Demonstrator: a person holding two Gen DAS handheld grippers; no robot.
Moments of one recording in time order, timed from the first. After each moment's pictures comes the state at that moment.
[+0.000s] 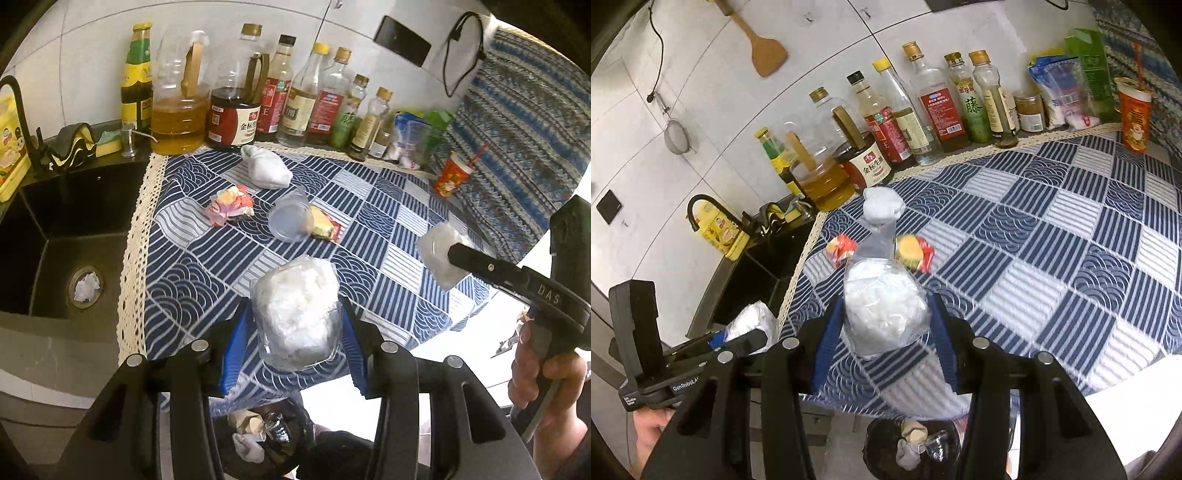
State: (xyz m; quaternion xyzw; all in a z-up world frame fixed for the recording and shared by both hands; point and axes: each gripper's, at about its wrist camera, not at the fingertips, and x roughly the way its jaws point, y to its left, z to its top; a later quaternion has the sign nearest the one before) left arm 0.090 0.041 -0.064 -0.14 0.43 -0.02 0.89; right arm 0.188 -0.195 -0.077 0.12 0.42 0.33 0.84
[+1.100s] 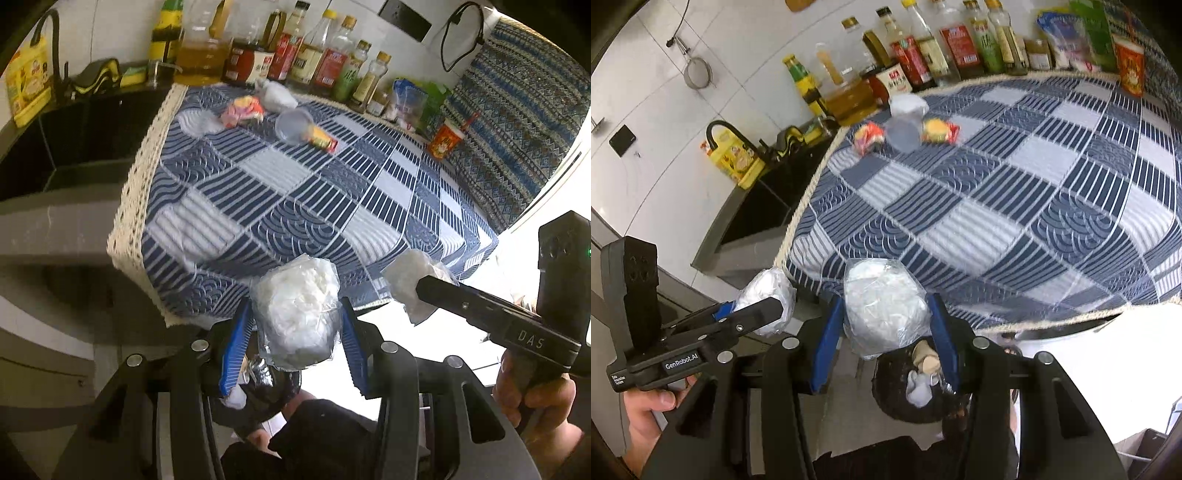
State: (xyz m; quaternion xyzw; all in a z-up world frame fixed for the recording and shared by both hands) left arm -0.013 0.020 -0.121 -0.18 0.47 -0.02 0.87; right arm 0.065 -0.184 -0.141 0.08 0.49 0.35 0.79
